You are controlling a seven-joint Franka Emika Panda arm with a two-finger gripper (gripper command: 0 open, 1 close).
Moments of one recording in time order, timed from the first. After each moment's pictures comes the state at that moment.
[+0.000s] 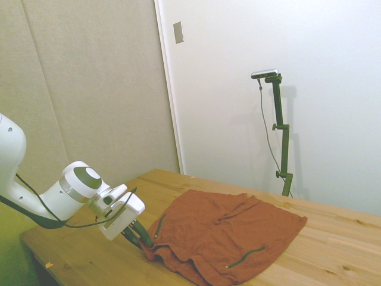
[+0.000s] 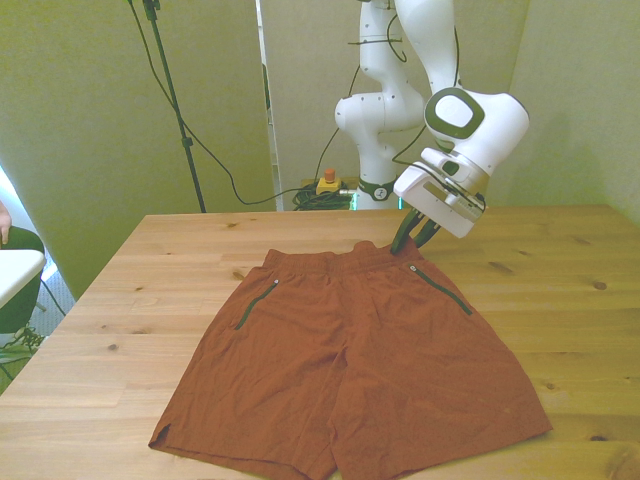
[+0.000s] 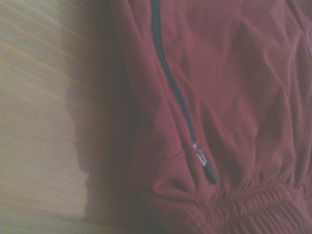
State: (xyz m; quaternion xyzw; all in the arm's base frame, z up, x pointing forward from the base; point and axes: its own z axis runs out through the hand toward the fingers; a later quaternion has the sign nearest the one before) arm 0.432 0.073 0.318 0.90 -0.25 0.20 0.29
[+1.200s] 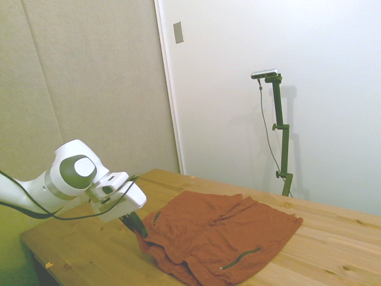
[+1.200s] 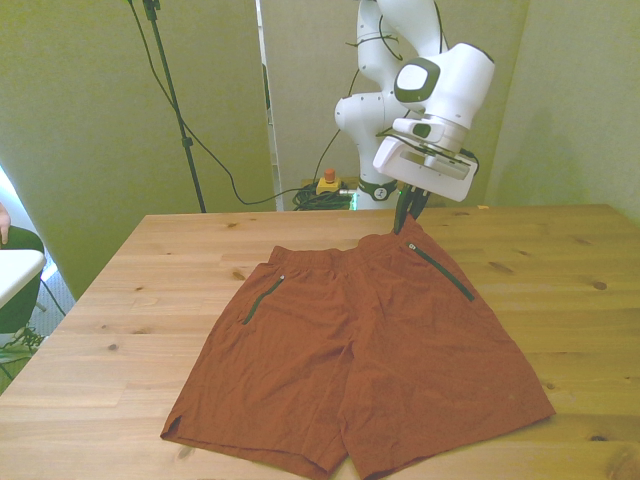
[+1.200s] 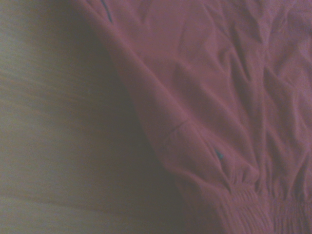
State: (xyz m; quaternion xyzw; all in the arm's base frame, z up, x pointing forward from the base) arm 0.421 0.010 0.401 0.92 -0.31 0.19 0.13
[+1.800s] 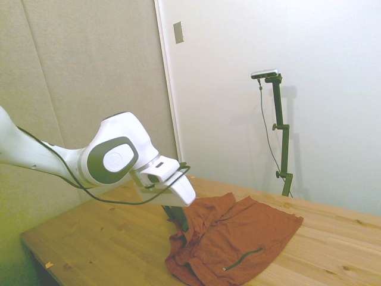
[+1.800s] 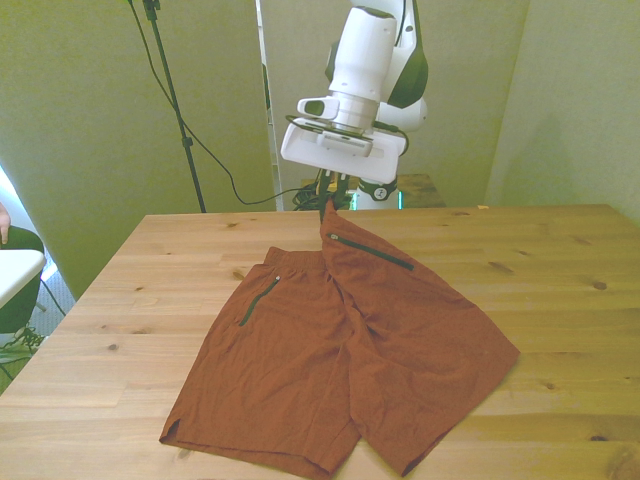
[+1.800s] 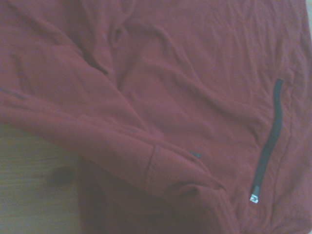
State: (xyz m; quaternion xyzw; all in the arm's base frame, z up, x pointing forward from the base) arm 0.448 -0.142 0.447 0.88 -0.43 0.17 0.08
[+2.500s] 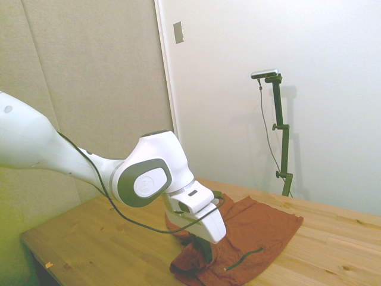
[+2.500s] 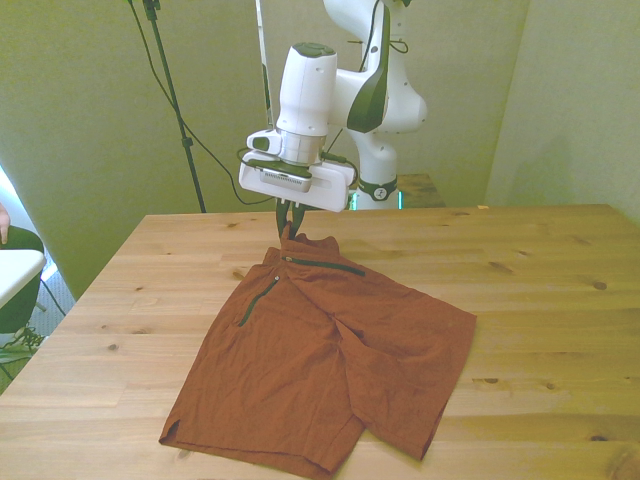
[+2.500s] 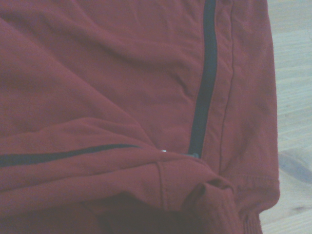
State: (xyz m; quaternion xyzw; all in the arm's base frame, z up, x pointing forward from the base) arm 0.451 -0.218 0.397 0.85 -0.51 0.11 0.06
